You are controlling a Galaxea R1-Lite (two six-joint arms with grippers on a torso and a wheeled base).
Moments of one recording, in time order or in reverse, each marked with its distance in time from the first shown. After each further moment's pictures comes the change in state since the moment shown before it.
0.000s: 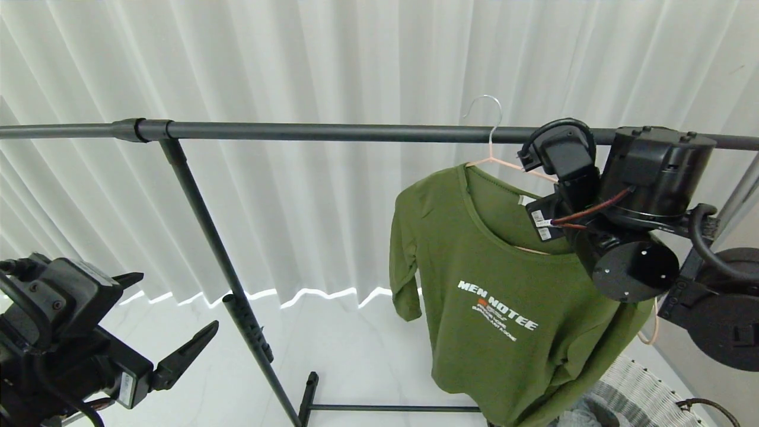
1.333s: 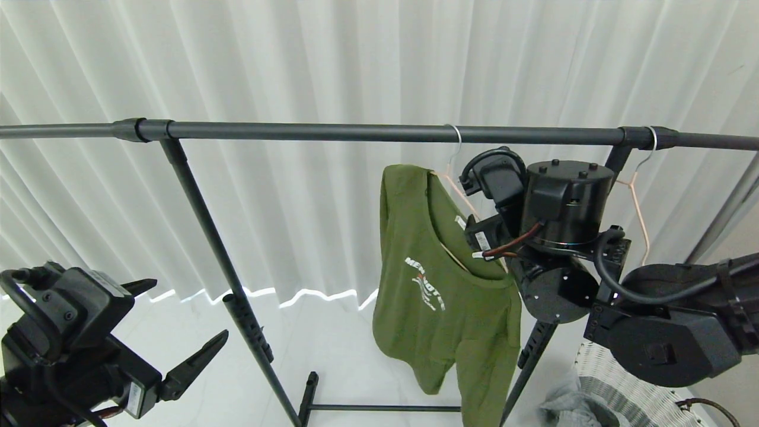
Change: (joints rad) left arm -0.044 0.006 0.014 0.000 -0.001 -0.003; right arm 0.120 0.135 -0.068 -0.001 0.008 0.108
